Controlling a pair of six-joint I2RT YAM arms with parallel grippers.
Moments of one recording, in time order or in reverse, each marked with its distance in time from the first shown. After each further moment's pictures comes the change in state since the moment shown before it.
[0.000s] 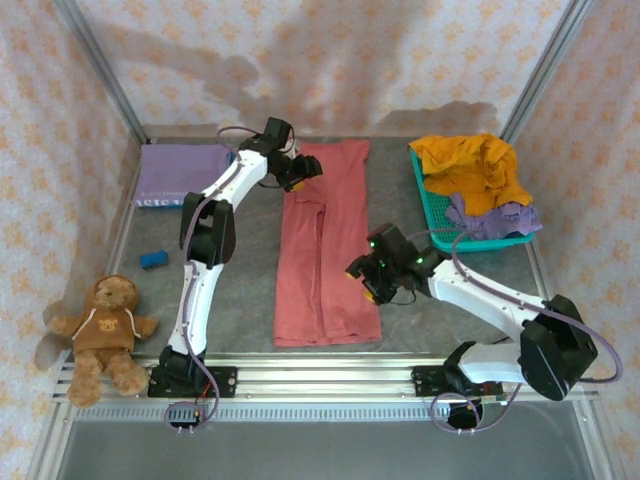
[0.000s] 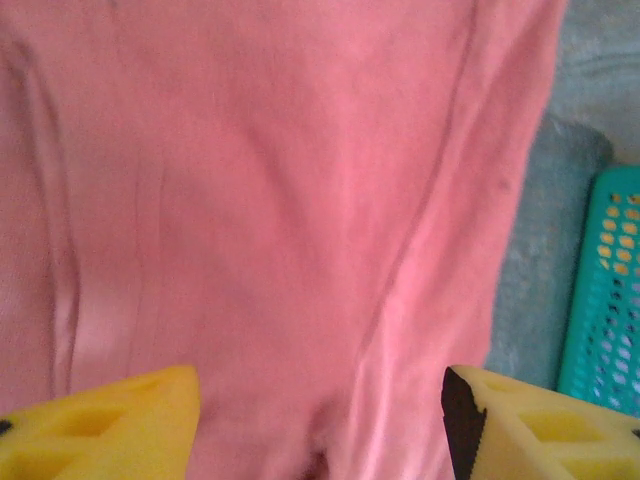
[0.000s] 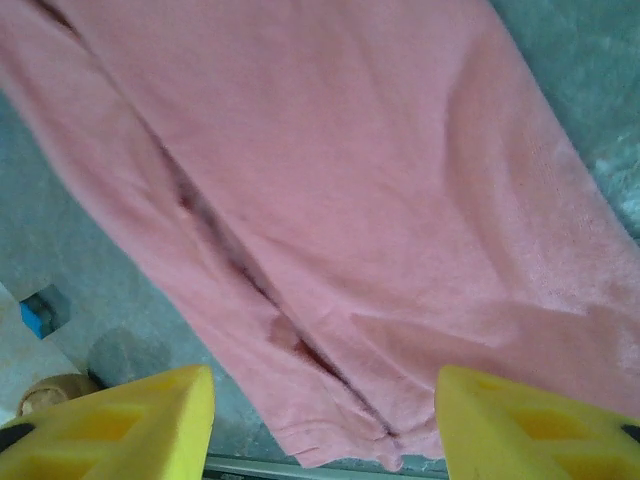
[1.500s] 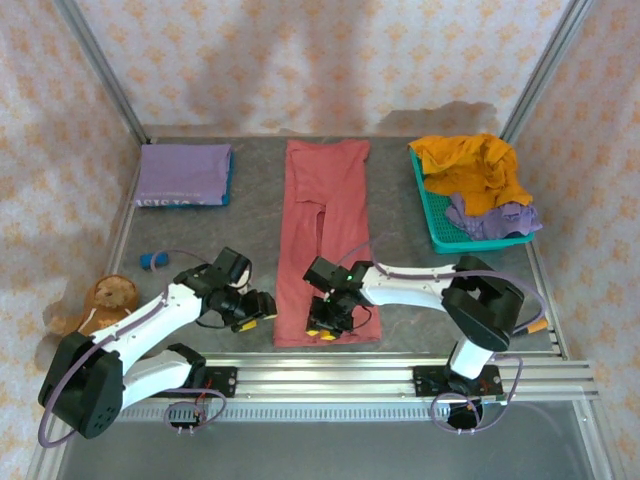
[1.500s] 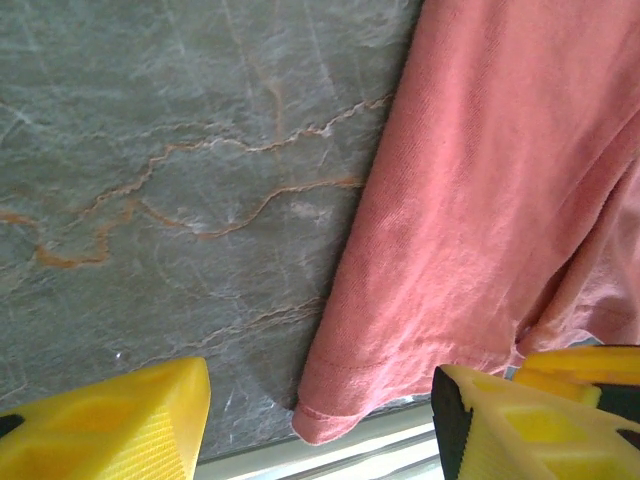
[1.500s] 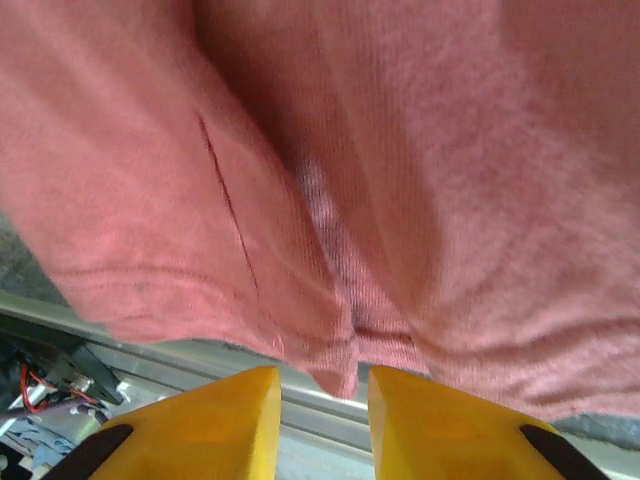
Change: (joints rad) left arm -0.190 -1.331 -1.660 0.061 -0.060 -0.204; right arm 0.360 0.428 0.154 0.026 -0.198 -0.149
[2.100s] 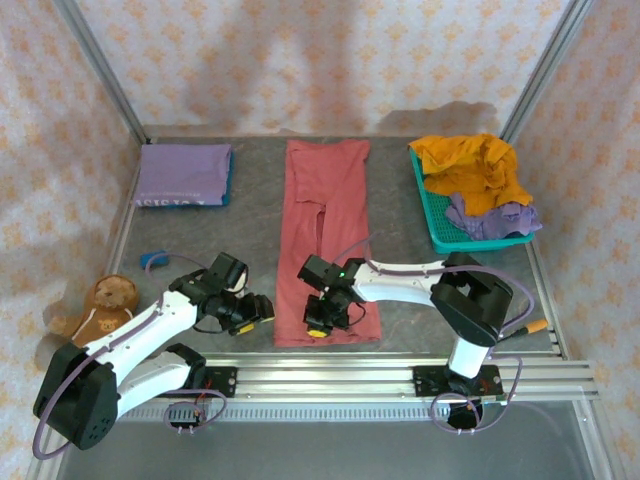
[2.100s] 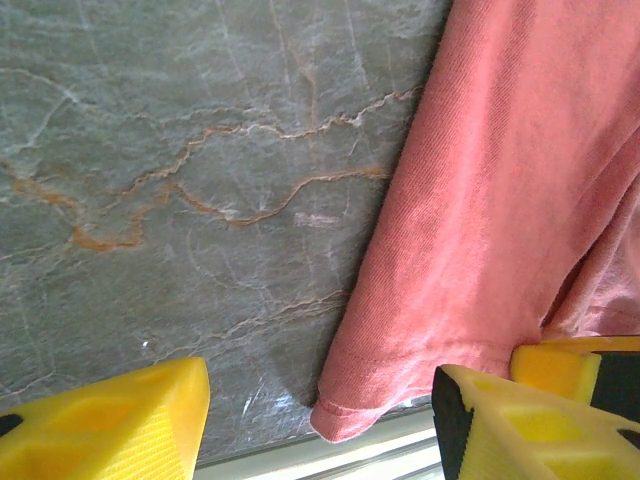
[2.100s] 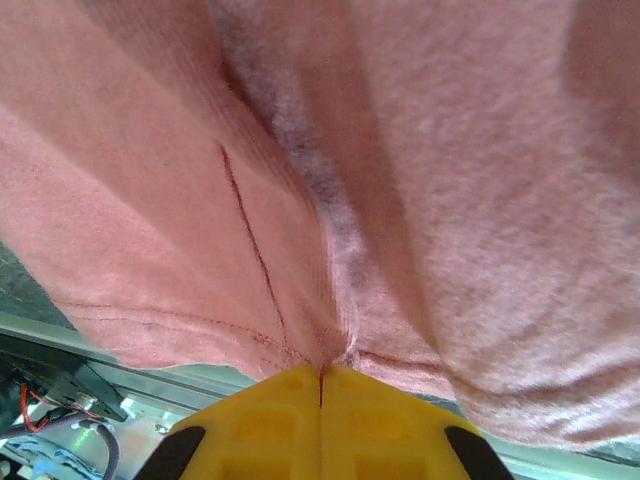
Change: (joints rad) left arm 0.000 -0.062 -0.039 -0.001 -0.018 -0.016; right arm 0.000 0.050 0.058 -0.040 0.004 0.000
